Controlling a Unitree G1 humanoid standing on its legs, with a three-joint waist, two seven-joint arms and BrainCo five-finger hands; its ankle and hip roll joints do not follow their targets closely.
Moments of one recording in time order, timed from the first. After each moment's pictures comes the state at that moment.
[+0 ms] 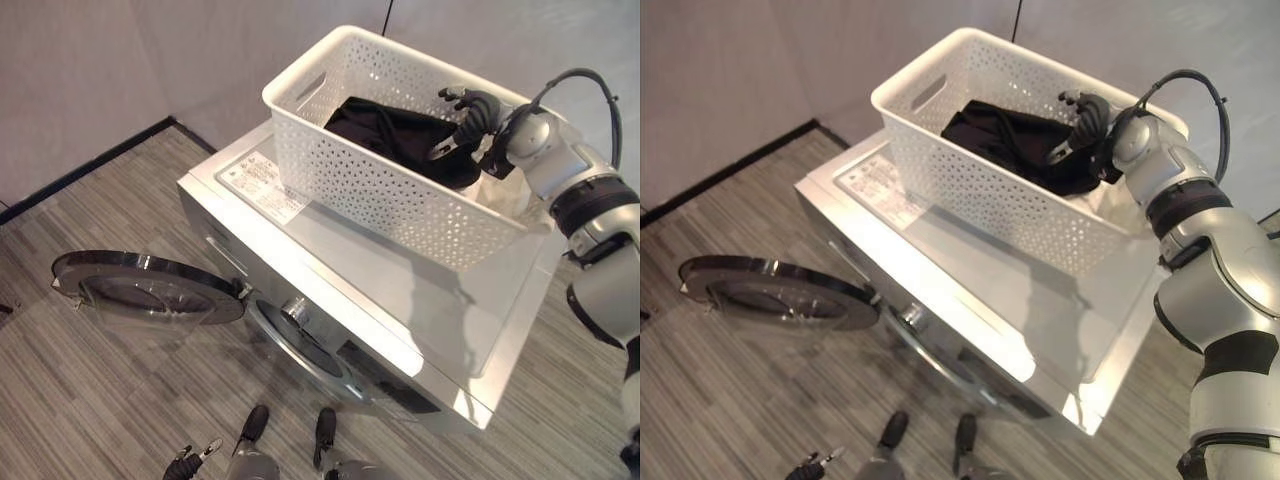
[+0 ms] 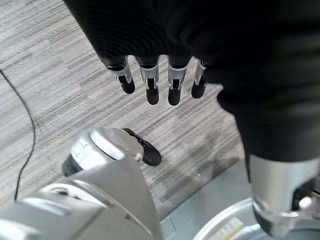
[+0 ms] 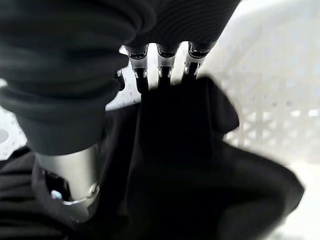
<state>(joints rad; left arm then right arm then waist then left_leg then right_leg) 0.08 0.30 -0.10 1.16 -0.55 -0.10 -0.02 -1.46 -0.73 0.99 1.07 0.18 -0.01 0.15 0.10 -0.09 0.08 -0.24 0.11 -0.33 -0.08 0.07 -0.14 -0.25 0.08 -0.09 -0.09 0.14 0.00</state>
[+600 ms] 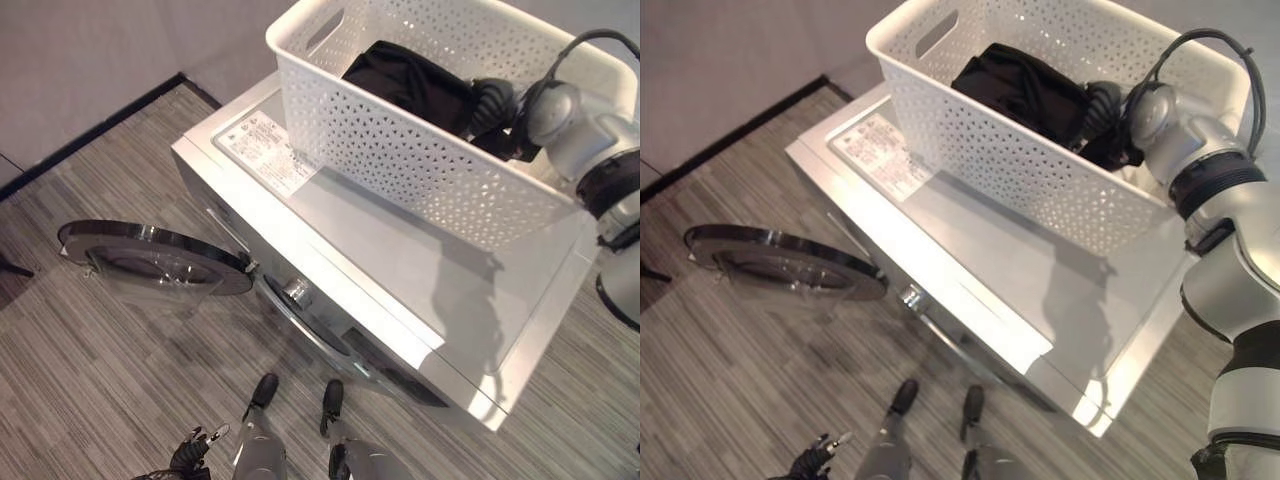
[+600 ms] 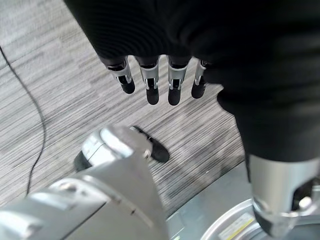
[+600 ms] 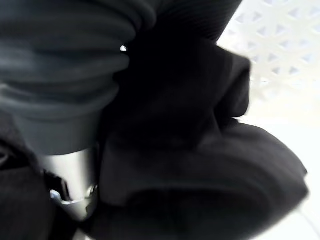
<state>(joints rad) 0.08 0.31 -0.18 1.07 -0.59 -0.12 -0.06 -1.59 -0.83 1.20 1.00 0.17 0.03 0.32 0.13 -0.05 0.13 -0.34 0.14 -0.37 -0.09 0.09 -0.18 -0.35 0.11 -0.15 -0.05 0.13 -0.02</state>
